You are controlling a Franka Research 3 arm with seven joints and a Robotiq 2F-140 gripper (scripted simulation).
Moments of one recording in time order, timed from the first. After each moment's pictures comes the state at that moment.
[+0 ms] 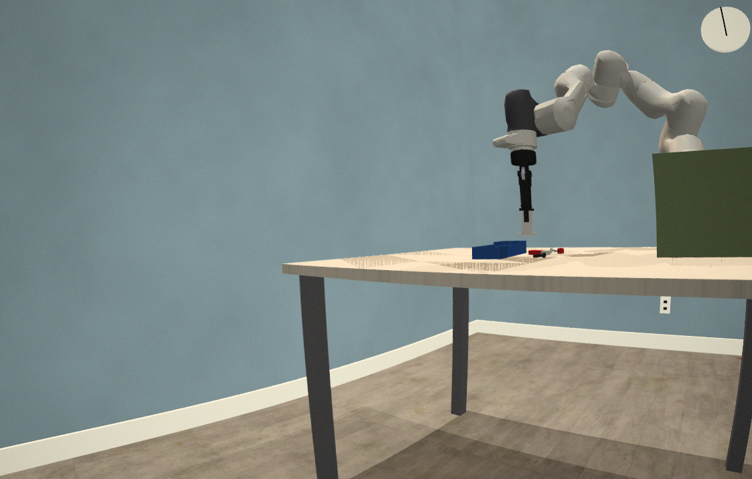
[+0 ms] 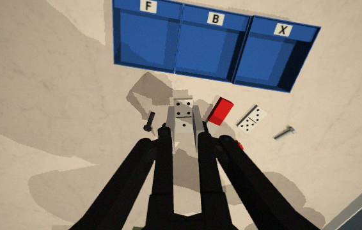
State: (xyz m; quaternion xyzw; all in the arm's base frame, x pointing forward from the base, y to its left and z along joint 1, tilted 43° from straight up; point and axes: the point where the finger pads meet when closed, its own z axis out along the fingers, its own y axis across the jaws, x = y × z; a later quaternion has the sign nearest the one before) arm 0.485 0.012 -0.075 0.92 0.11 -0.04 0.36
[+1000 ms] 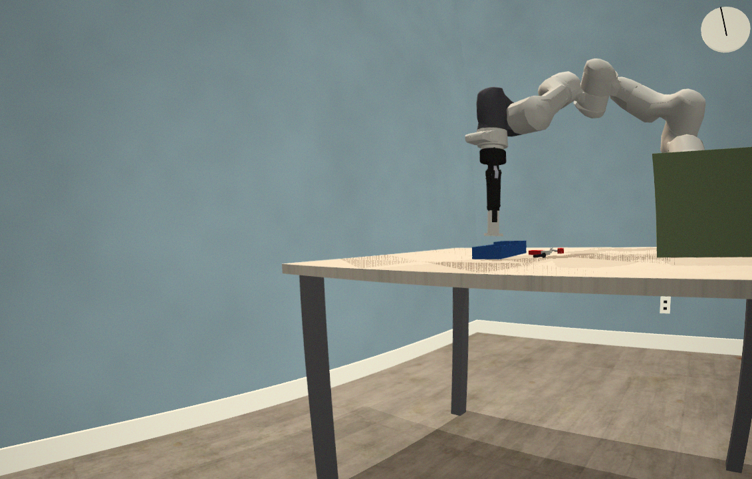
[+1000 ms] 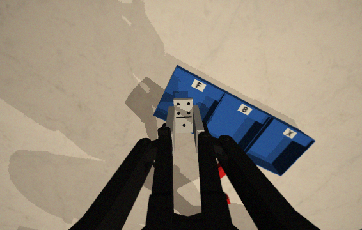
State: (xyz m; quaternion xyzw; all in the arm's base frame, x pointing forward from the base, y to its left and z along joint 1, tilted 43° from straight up) arm 0.563 0.064 -0.121 0.90 0.26 -0.07 0.34
